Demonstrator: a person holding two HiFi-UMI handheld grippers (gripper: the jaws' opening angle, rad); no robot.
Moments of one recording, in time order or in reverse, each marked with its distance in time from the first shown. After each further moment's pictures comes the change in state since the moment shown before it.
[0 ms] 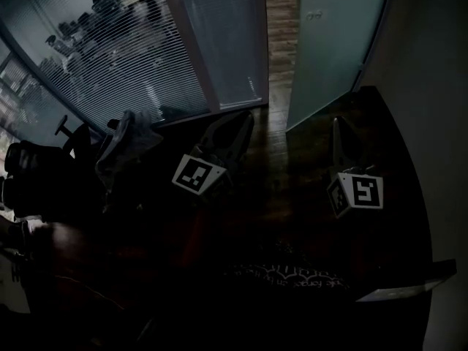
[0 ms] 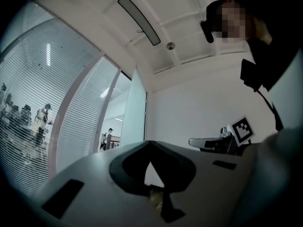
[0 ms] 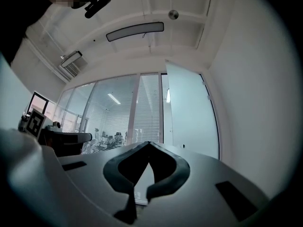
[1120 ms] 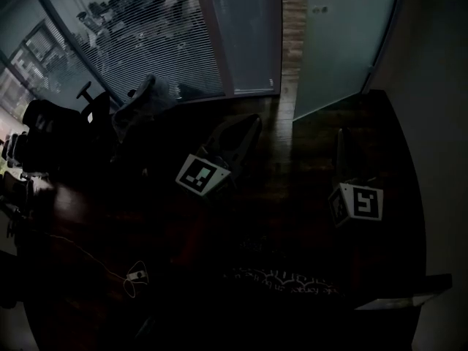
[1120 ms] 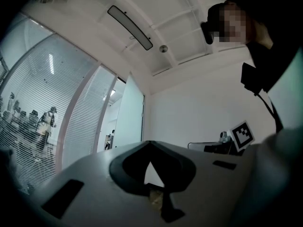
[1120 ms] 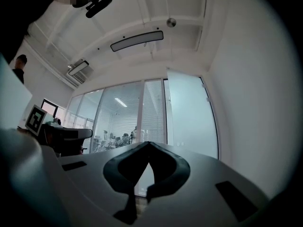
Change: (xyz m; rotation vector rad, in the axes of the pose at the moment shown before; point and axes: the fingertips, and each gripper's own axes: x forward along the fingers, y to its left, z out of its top) left arm -0.090 -0.171 0.015 0.024 -0.008 0.066; right arm -0.178 -0.005 0.013 0.025 -0.009 0.078
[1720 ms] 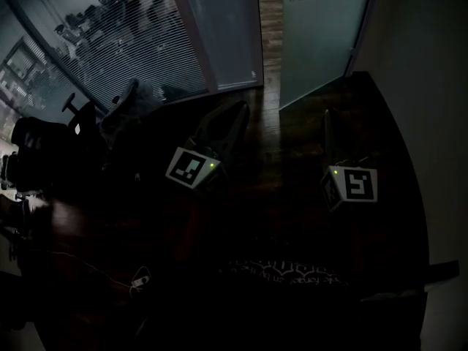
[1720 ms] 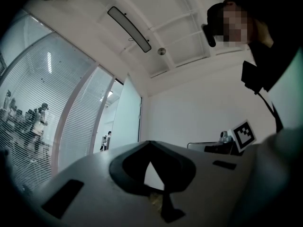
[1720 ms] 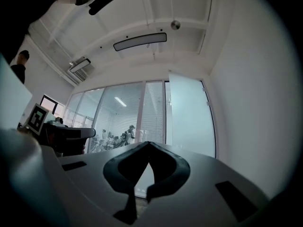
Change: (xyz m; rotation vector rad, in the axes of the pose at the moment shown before) left arm 0.000 -0.006 0.016 -0.004 -0.025 -0.034; right arm -0.007 0.010 0.021 -0.043 -0.009 -0.018
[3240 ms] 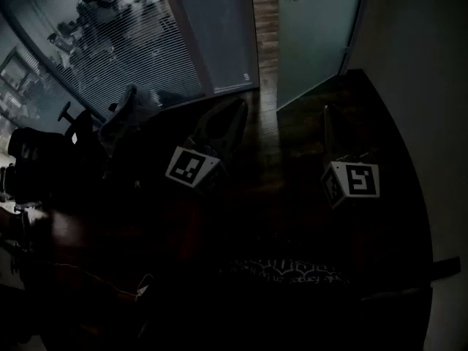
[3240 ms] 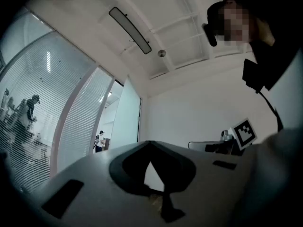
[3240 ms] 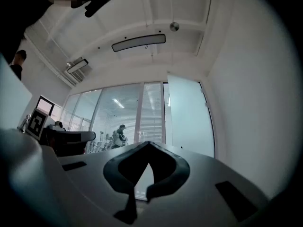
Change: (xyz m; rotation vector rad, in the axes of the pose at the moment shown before) left arm -0.006 0.023 0.009 -0.005 -0.008 -0.024; right arm 0.012 0.018 0.011 0.020 -0.011 -0.029
